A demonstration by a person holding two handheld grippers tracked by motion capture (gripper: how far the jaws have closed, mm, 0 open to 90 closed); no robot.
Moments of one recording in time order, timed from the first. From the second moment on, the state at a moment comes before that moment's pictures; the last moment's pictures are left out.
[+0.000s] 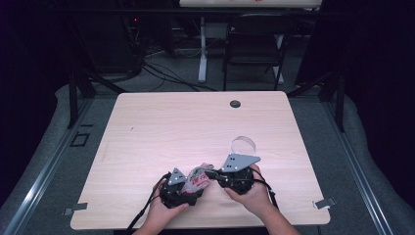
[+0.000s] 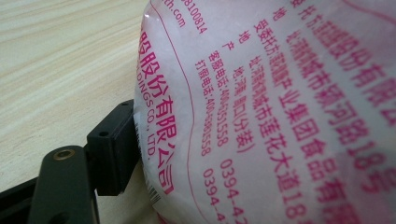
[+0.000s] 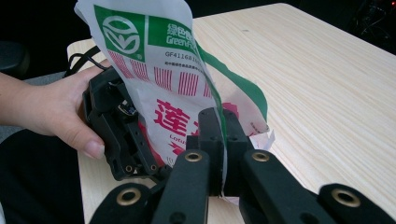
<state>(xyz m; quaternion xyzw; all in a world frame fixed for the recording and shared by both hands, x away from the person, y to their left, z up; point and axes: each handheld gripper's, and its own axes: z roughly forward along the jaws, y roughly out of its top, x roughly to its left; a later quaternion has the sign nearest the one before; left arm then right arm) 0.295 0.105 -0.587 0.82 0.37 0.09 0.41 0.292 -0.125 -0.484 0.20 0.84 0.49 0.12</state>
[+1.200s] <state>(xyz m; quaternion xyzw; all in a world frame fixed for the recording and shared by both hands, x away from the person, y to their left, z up) 0.289 0.096 -0.588 0.85 0.34 0.15 0.38 0.291 -0.136 -0.489 0.21 0.84 0.48 0.13</state>
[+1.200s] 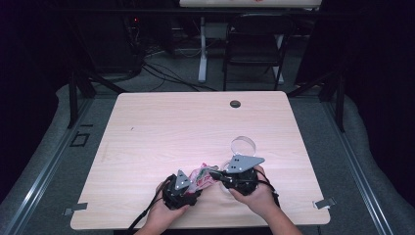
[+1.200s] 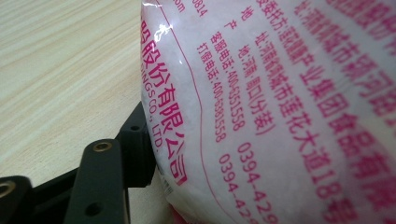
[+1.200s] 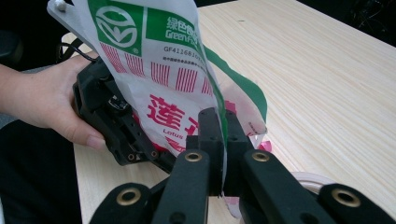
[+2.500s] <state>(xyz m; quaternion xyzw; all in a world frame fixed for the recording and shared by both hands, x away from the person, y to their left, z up) 0.293 0.105 -0.567 0.85 0.31 0.21 0.37 0.289 -0.139 -0.483 0.20 0.83 0.50 0.14</state>
